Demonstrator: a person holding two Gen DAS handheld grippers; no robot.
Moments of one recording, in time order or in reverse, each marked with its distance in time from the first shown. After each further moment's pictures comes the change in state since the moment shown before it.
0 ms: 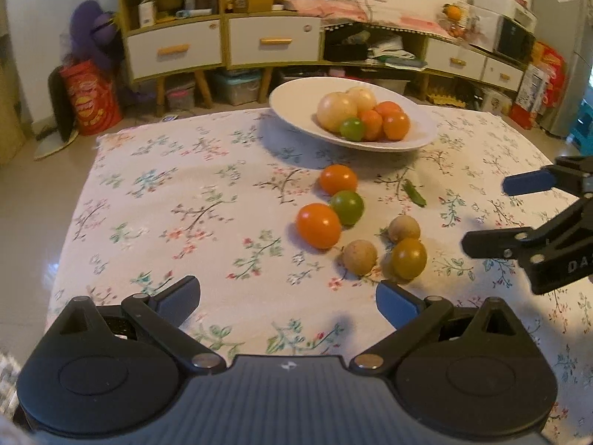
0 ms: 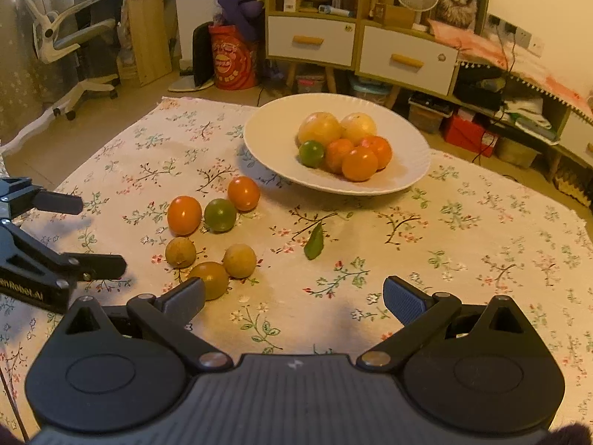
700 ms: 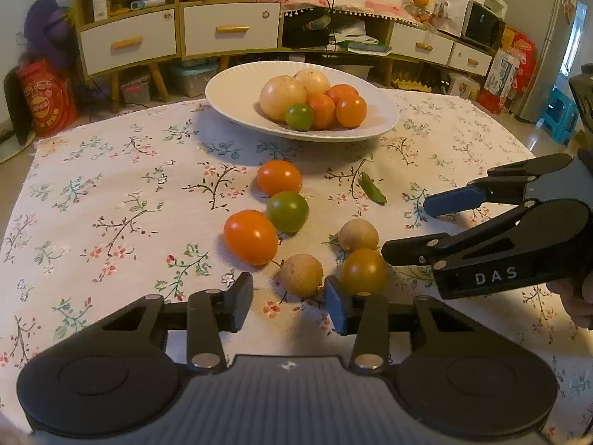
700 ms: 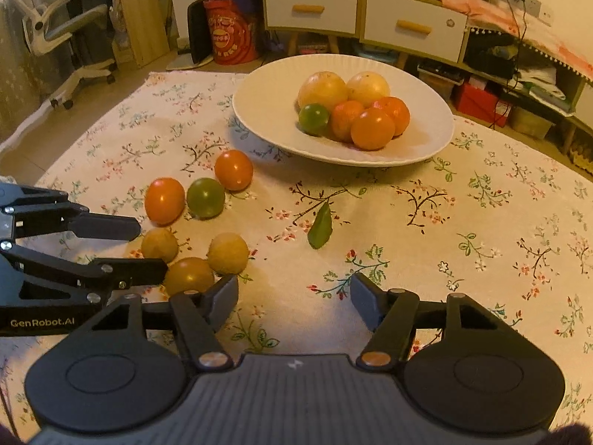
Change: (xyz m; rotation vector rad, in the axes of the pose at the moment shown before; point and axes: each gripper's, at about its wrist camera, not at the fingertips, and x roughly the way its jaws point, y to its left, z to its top) left arm 0.033 -0.026 0.012 0.037 0.044 -0.112; right arm 0.036 -0.006 0.003 0.029 0.090 0.027
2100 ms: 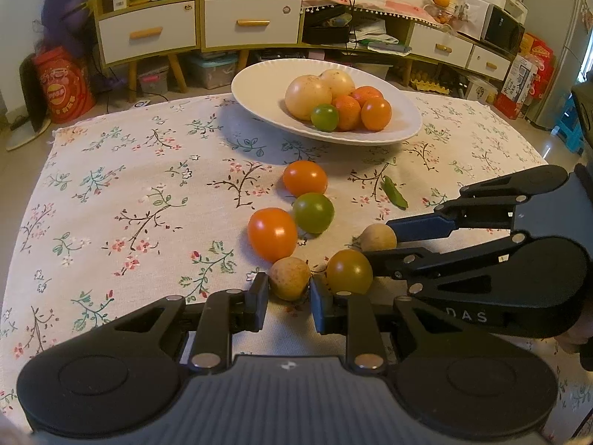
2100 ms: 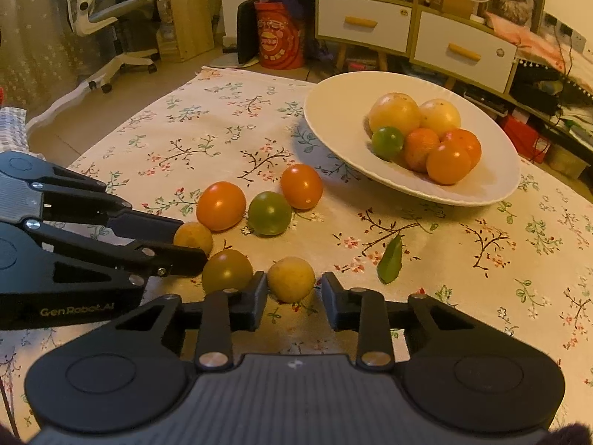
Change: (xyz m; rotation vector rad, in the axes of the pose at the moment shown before) left arm -0.006 0.009 0.003 -0.046 0.021 0.043; right arm 0.007 0.030 0.009 -0.115 -0.033 0.089
